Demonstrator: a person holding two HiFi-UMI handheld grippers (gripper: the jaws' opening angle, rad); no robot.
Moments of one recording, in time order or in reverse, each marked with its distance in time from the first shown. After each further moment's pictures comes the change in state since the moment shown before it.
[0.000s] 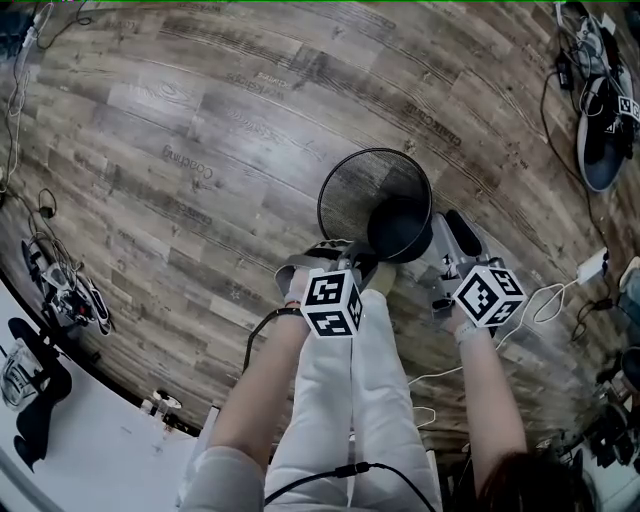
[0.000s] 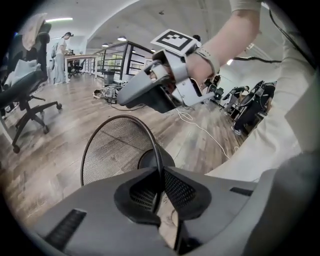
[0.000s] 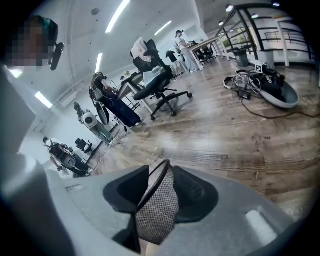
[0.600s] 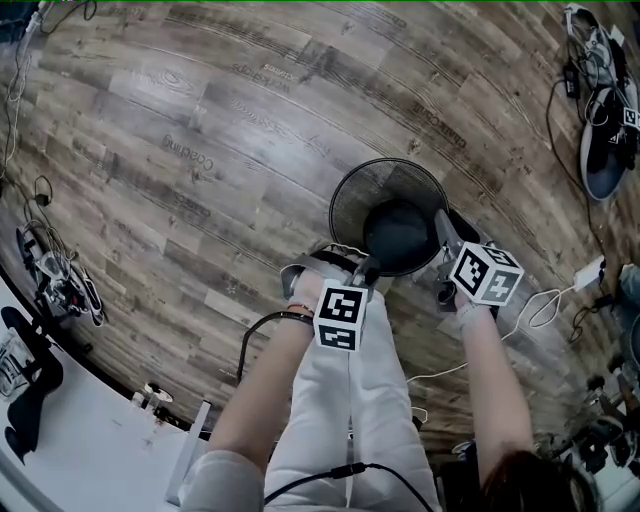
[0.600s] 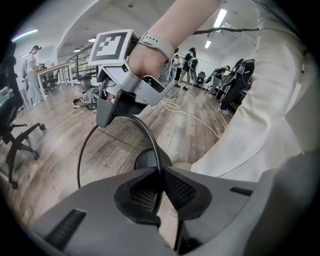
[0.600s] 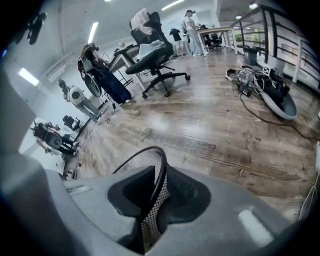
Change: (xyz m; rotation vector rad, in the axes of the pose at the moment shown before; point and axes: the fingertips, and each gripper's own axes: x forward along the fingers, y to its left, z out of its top) left arm 0.009 -0.032 -0.012 0.253 0.088 -0.053; right arm 0.027 -0.030 -0.031 -0.083 0.239 -0.147
